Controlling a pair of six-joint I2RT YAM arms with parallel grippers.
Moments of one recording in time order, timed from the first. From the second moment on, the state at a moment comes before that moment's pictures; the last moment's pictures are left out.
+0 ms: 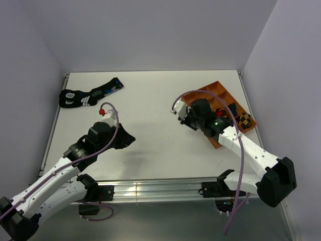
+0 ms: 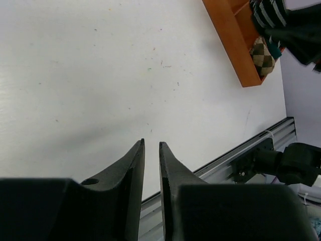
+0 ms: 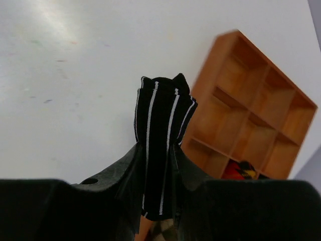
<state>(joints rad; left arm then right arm) -0.67 0.76 0.64 -0.39 0.04 -0.76 0.58 1.14 0.87 -0.46 0.01 -0.59</state>
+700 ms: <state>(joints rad) -0.67 0.72 0.81 -0.57 -0.08 -0.56 0.20 1.56 1.14 -0.49 0.21 -0.36</state>
